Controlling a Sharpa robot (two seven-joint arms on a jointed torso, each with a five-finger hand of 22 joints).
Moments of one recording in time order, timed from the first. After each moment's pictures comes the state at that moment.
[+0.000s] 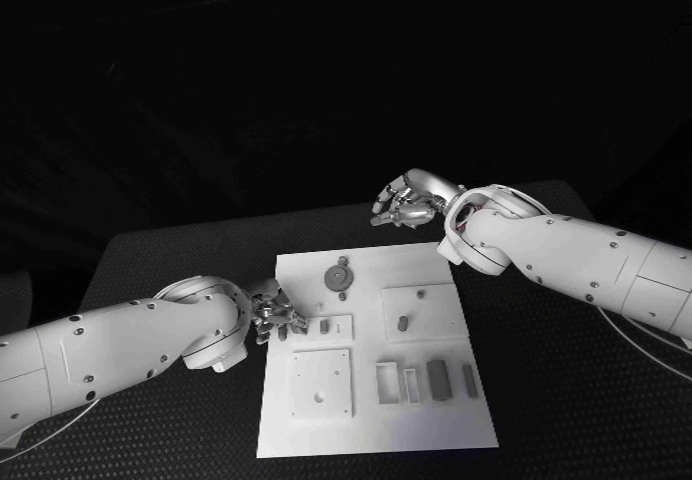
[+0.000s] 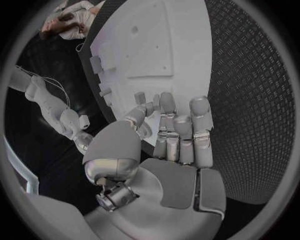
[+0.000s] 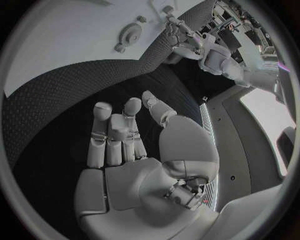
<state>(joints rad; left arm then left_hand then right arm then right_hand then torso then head) 1.27 -0.73 -0.20 1.48 -0.98 -0.13 -0.47 0.92 0.01 0.42 -0.15 0.55 1.11 0.04 0.29 0.66 1.35 -0.05 0.44 0.76 1.13 -0.15 1.43 0.66 0.02 1.27 -0.24 0.65 1.31 1.29 -0.67 0.03 1.25 -1.15 -0.29 0.02 1.00 -0.10 0.53 -0.28 0.05 0.96 0.10 0.29 0.54 1.37 -0.02 0.44 1.16 1.26 -0.13 1.28 0.94 0.25 1.19 -0.04 0.85 1.31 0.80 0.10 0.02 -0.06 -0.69</state>
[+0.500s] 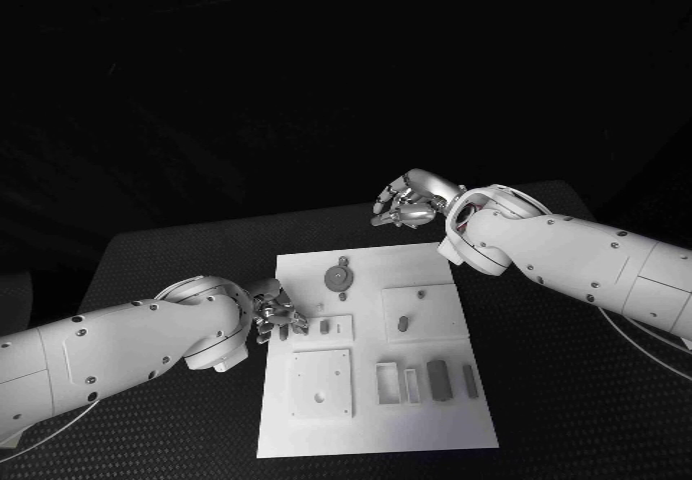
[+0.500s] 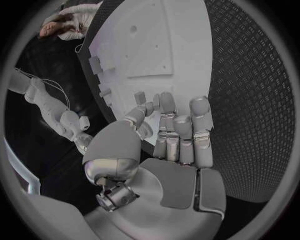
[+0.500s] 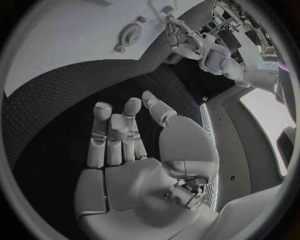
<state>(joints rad) 1.27 -0.73 -0.20 1.48 -1.00 -0.14 -0.47 0.92 0.01 0.42 -0.15 0.55 1.12 0.04 0.30 0.66 1.35 -0.05 0.45 0.76 1.14 -0.15 1.43 0.66 0.02 1.28 -0.24 0.65 1.31 1.29 -0.67 0.03 1.25 -1.15 -0.29 0.02 1.00 -0.10 0.53 -0.28 0.05 0.96 0.10 0.29 0.54 1.37 -0.02 0.44 1.16 1.26 -0.13 1.28 0.94 0.25 1.19 -0.04 0.85 1.31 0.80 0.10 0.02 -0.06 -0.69</state>
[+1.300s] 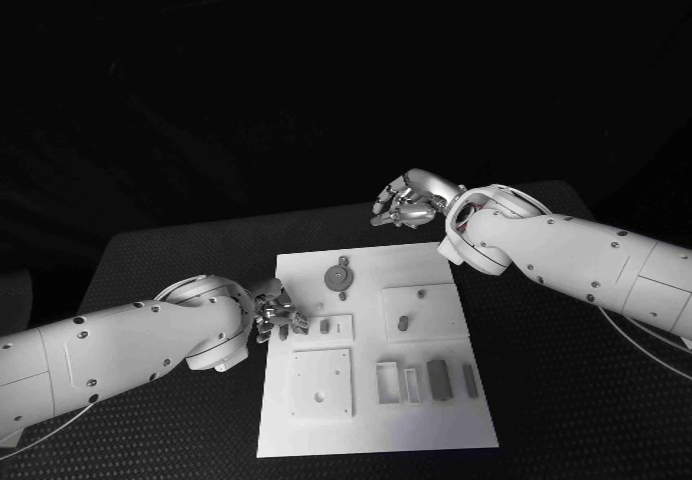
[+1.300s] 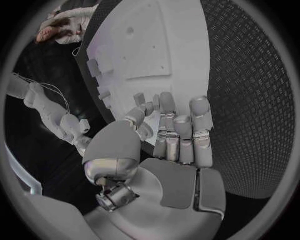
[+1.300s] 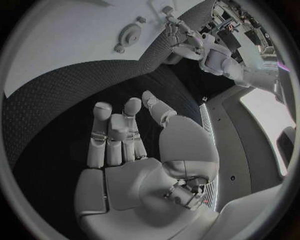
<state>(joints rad) 1.27 -0.73 -0.20 1.49 -1.04 -0.13 -0.49 0.92 0.01 0.42 -0.15 0.55 1.12 0.04 0.30 0.67 1.35 -0.05 0.45 0.76 1.14 -0.15 1.43 0.66 0.02 1.28 -0.24 0.65 1.31 1.29 -0.67 0.03 1.25 -1.15 -0.28 0.02 1.00 -0.10 0.53 -0.28 0.05 0.96 0.10 0.29 0.54 1.37 -0.02 0.44 1.16 1.26 -0.13 1.28 0.94 0.25 1.19 -0.04 0.85 1.31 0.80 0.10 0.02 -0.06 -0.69</state>
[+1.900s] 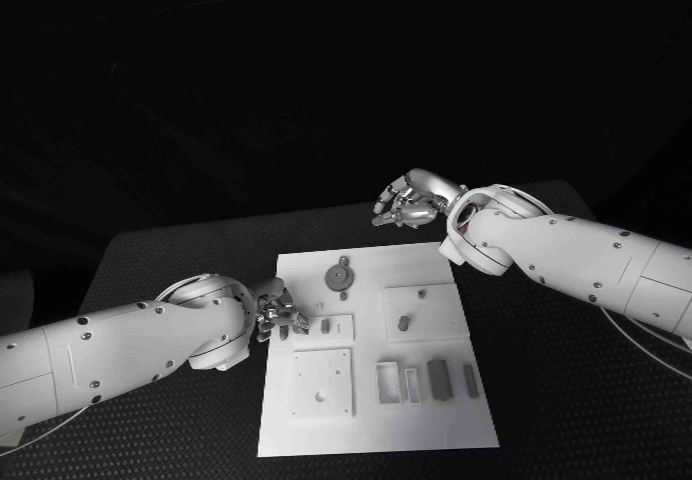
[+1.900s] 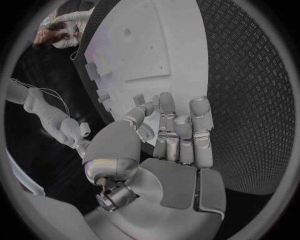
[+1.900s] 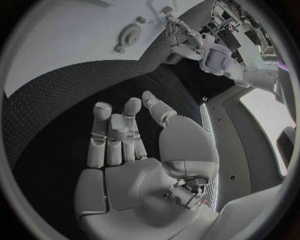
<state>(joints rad) 1.27 -0.72 -0.20 1.50 -1.08 -0.12 -0.50 0.92 0.01 0.43 -0.15 0.56 1.13 0.03 0.30 0.67 1.36 -0.06 0.46 0.77 1.15 -0.15 1.44 0.67 0.02 1.29 -0.25 0.65 1.31 1.29 -0.68 0.03 1.25 -1.15 -0.28 0.02 1.00 -0.10 0.53 -0.28 0.05 0.96 0.10 0.29 0.54 1.37 -0.02 0.44 1.16 1.26 -0.13 1.28 0.94 0.25 1.19 -0.04 0.85 1.31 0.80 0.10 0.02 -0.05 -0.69</state>
